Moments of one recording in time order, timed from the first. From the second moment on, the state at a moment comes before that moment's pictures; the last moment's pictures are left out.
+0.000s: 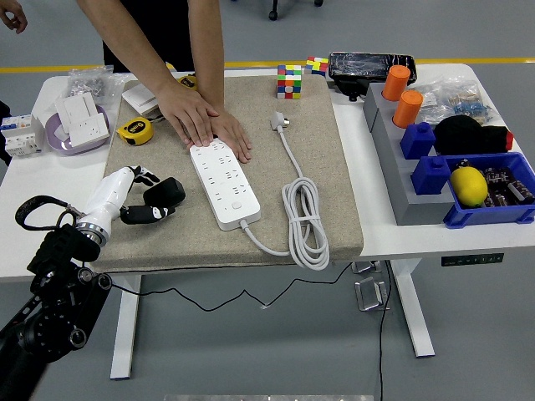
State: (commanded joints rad) left arm -0.28 0.00 -1.48 -0.99 2.27 0.13 -0.05; right arm 0.08 -0.38 0.26 0.51 -0.05 -0.29 -0.18
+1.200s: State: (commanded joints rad) left arm -0.32 0.00 -1.48 -0.96 2.27 0.16 -0.06; right arm 0.08 -0.38 0.26 0.51 -0.05 -0.29 -0.18
